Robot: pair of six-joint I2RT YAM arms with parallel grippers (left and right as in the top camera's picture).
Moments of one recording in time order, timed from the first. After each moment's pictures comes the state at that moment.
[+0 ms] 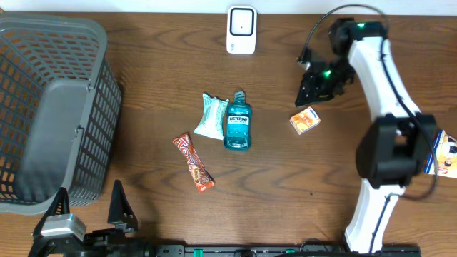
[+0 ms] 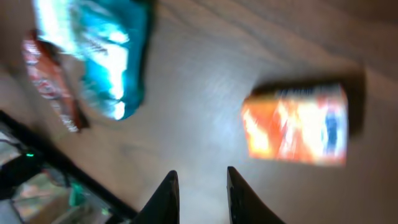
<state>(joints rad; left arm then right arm) 0.01 0.01 0.85 -0.84 -0.07 -0.15 0.07 2.15 1.97 -1.52 -0.46 -0.25</state>
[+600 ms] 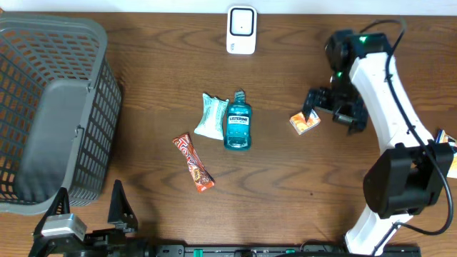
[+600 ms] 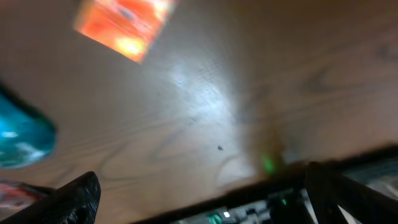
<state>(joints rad) 0.01 0.01 0.85 -0.84 -0.07 -0.15 0.14 1.91 1.72 -1.58 -0.02 0.55</state>
